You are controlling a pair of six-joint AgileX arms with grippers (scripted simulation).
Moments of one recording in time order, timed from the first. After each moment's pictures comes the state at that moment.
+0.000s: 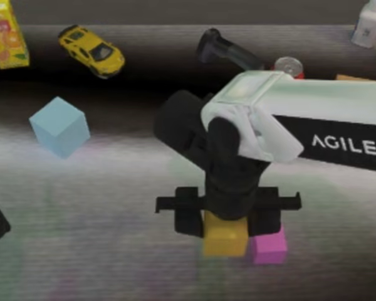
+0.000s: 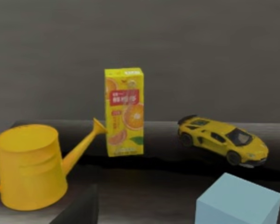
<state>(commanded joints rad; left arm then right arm) 0.02 0.00 0.00 0.00 0.00 0.00 0.87 1.99 1.44 -1.02 0.02 0.88</state>
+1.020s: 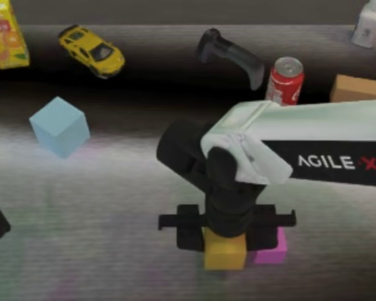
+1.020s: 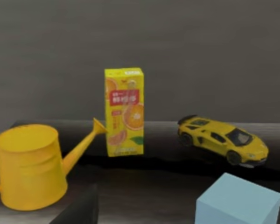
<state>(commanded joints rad) 0.02 0.00 0.00 0.00 0.00 0.00 0.87 2.03 1.35 -0.88 0.02 0.88</state>
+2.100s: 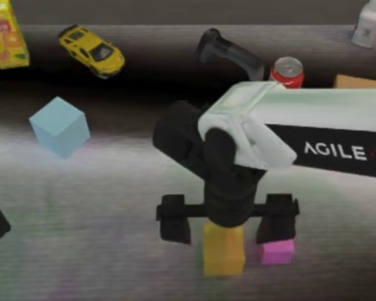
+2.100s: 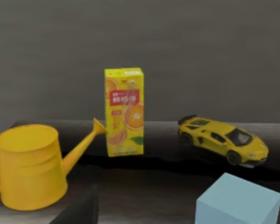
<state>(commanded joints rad) 0.02 0.00 0.00 0.00 0.00 0.00 0.88 2.00 1.43 -0.99 0.02 0.88</state>
